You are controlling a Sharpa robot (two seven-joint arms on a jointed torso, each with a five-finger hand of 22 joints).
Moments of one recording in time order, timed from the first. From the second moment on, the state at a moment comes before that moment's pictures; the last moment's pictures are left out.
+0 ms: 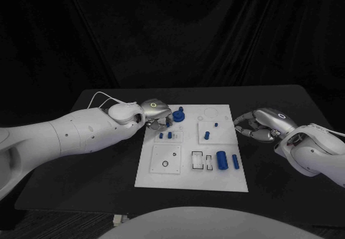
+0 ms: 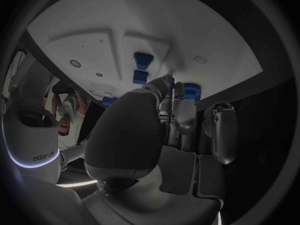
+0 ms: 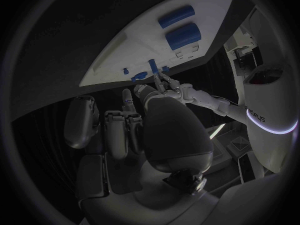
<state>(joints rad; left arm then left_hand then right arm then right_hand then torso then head) 1.18 -0.60 -0.21 1.13 -1.77 -0.34 0.23 1.53 -0.14 0.38 0.11 0.16 1.08 0.06 0.10 0.30 1.15 0.01 0.17 0.17 1.37 -0.04 1.27 0.99 0.05 1.46 0.07 1.38 1.31 1.14 -1.05 -0.21 1.59 -1.49 -0.55 0.07 1.36 -0.02 0.21 0.20 0.50 0.90 0.11 0.11 0.30 1.46 0.01 1.56 1.31 1.46 -0.05 1.53 1.31 0.06 1.44 0.06 1.24 1.31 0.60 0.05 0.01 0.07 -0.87</state>
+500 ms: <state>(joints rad) 1.17 -0.60 -0.21 1.12 -1.77 -0.33 0.23 1.53 -0.14 0.38 0.11 0.16 1.08 0.06 0.10 0.30 1.15 0.01 0.17 0.18 1.37 -0.04 1.27 0.98 0.05 1.46 0.07 1.37 1.31 1.14 -1.05 -0.21 1.59 -1.48 -0.55 0.07 1.36 -0.02 0.21 0.20 0.50 0.90 0.11 0.11 0.30 1.46 0.01 1.56 1.31 1.46 -0.05 1.53 1.31 0.06 1.44 0.06 1.24 1.31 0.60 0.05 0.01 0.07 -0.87</state>
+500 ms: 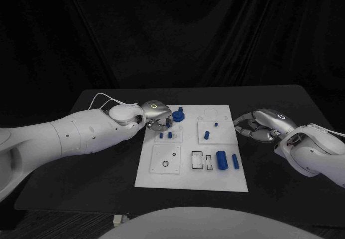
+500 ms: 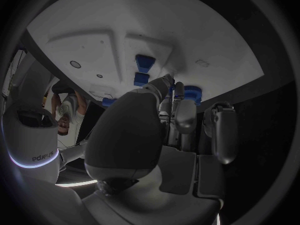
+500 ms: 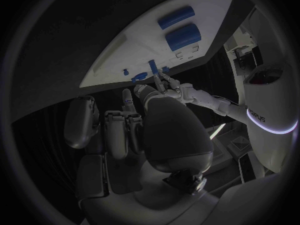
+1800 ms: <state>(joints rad) 1.26 -0.82 -0.21 1.17 -1.51 -0.56 0.25 1.40 -0.13 0.23 0.29 0.11 0.79 0.00 0.06 0.17 0.75 0.10 0.11 0.22 0.96 0.04 0.82 0.55 0.15 1.01 0.13 0.59 1.28 1.30 -1.06 -0.21 1.63 -1.48 -0.55 0.08 1.38 -0.06 0.26 0.21 0.48 0.88 0.11 0.11 0.28 1.24 0.02 1.23 1.21 1.46 -0.05 1.44 1.31 0.08 1.42 0.06 1.18 1.31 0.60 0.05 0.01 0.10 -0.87</state>
